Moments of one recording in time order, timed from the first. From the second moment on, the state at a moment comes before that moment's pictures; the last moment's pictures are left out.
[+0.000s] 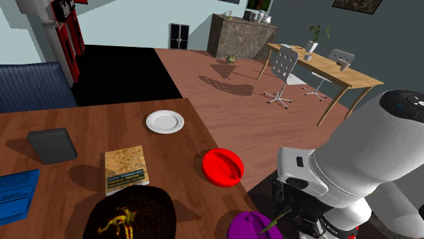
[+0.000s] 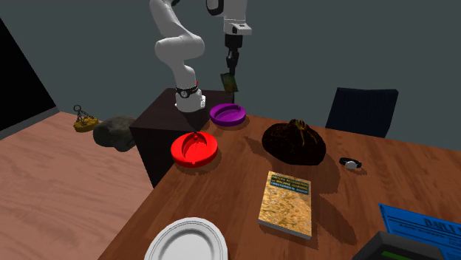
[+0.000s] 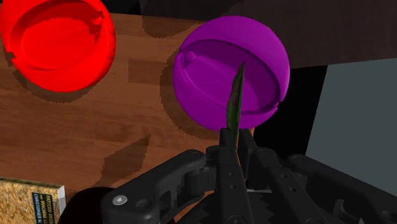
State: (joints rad) arm 0.77 -0.88 0.43 -2.79 0.28 1.94 -0.47
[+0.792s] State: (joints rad) arm 0.79 -0.81 0.49 -2.92 0.34 2.13 -0.46
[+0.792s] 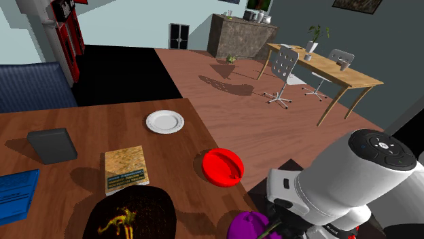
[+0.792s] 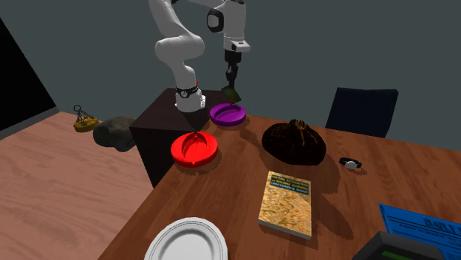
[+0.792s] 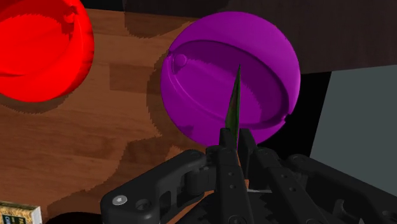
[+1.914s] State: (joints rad) arm 0.79 -0.66 0.56 -2.99 0.38 2.35 -0.45
